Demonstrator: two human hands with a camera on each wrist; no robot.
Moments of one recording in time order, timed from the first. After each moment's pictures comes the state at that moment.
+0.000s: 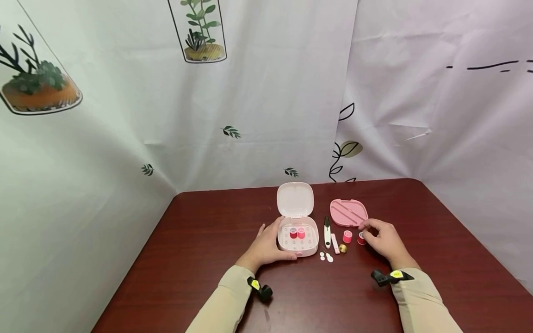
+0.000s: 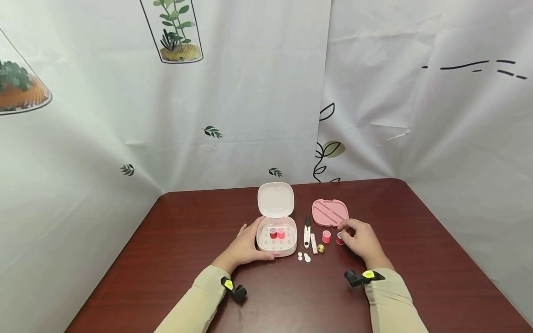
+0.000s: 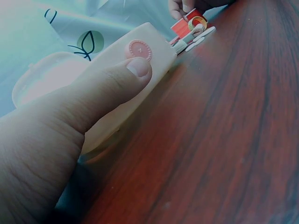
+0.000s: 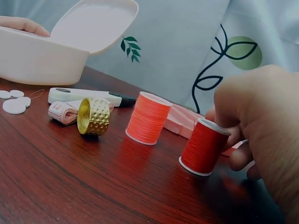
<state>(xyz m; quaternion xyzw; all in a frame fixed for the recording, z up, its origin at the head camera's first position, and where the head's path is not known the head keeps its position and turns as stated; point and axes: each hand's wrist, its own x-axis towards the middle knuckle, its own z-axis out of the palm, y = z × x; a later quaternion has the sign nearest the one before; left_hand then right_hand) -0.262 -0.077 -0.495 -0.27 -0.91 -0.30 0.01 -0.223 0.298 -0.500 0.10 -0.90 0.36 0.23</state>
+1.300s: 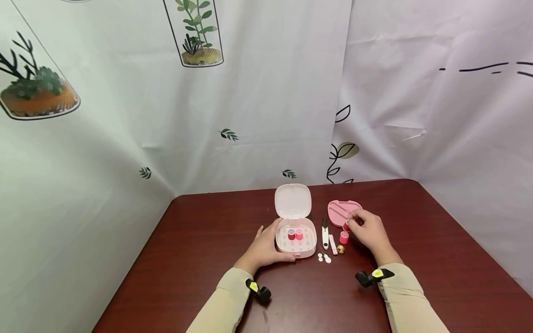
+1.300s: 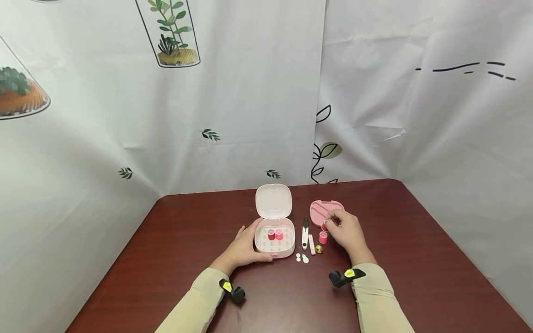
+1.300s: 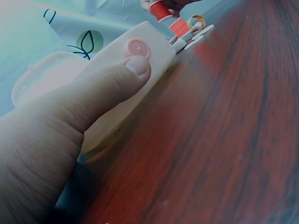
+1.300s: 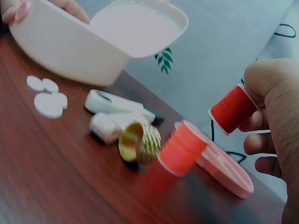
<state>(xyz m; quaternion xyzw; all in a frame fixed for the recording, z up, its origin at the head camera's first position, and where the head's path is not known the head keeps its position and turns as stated) -0.266 -0.079 -0.498 -0.27 -0.91 -0.30 0.01 -0.237 0.260 -0.477 0.05 -0.89 0.38 0.26</state>
